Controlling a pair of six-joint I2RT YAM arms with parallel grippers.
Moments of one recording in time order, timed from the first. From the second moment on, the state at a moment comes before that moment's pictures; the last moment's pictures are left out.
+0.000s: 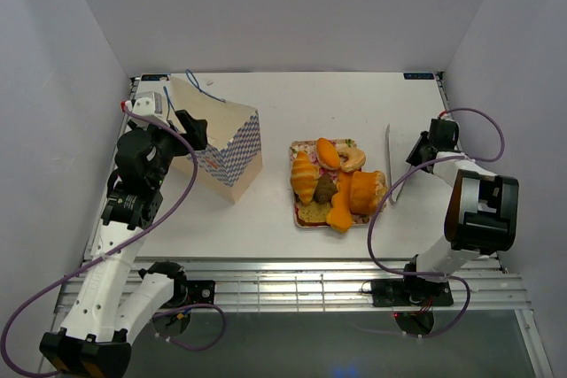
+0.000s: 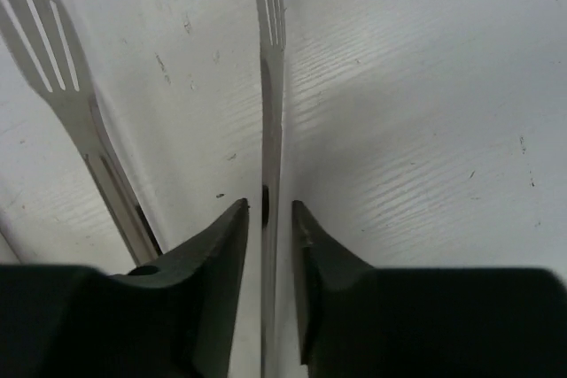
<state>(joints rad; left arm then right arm) -0.20 0.82 0.92 -0.21 -0.05 -0.28 -0.16 1.60 0.85 -0.09 0.04 0.32</state>
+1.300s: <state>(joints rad) -0.21 0.81 0.92 -0.21 -0.06 -0.28 -0.08 1.43 0.73 -0.06 -0.05 0.18</state>
